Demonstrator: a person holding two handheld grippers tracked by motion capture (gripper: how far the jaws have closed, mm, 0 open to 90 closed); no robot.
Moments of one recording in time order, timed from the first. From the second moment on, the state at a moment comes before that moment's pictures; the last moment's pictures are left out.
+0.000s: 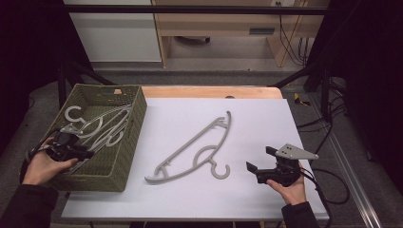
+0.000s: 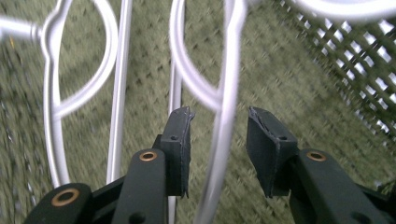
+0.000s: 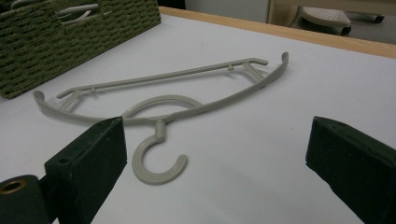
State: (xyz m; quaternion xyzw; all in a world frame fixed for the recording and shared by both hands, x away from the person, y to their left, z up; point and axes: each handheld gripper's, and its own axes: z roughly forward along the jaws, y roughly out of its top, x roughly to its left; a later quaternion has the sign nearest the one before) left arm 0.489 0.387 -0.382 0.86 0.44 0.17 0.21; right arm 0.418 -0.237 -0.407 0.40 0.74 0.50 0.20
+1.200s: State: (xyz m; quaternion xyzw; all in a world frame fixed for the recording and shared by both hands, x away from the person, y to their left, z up) left arm 0.508 0.442 -0.369 0.76 0.57 0.21 0.24; right arm 0.418 -0.237 -0.406 0.40 0.74 0.50 0.20
